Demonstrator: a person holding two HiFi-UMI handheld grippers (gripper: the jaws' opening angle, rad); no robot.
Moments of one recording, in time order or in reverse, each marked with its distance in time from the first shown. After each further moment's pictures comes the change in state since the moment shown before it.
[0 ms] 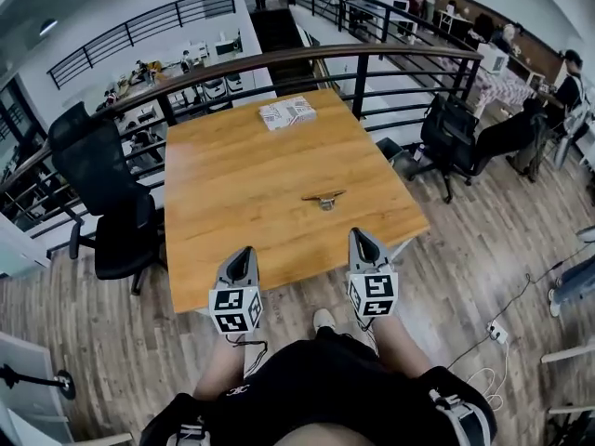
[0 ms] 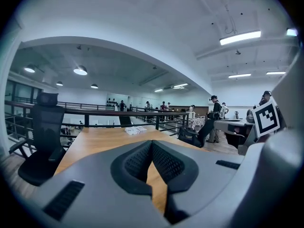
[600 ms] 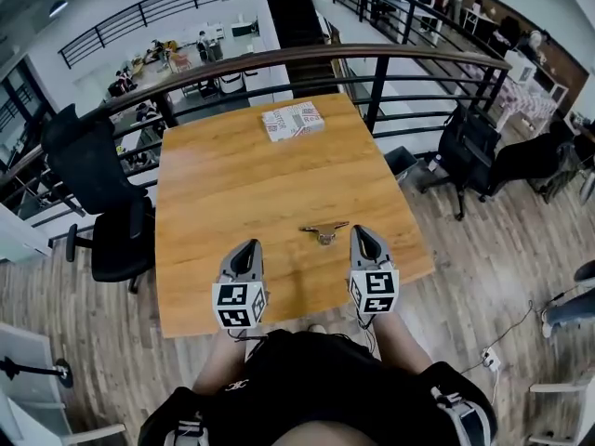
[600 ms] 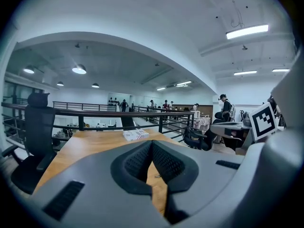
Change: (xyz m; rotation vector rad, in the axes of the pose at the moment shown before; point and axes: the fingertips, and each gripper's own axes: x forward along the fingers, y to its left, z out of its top) left arm 0.214 0.016 0.066 -0.004 0.024 0.034; right arm 0.208 -0.109 0.004 0.004 0.063 0.066
